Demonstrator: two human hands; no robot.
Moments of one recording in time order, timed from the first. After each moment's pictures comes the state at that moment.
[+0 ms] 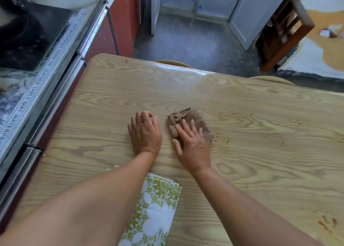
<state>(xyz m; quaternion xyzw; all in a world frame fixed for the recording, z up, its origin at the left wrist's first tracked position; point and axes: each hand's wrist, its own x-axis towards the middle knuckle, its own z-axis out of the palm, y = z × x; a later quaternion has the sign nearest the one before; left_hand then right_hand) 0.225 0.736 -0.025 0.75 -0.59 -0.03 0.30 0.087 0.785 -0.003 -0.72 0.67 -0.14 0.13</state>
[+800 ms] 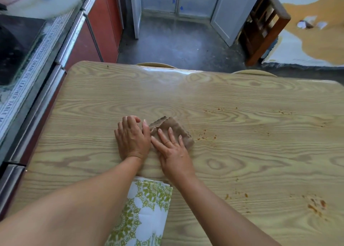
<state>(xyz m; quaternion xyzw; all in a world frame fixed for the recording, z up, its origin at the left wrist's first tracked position) 0.221 0.739 -0.024 0.72 -0.62 -0.05 0.30 0.100 0.807 -0.005 -0.74 0.63 -0.13 0.19</state>
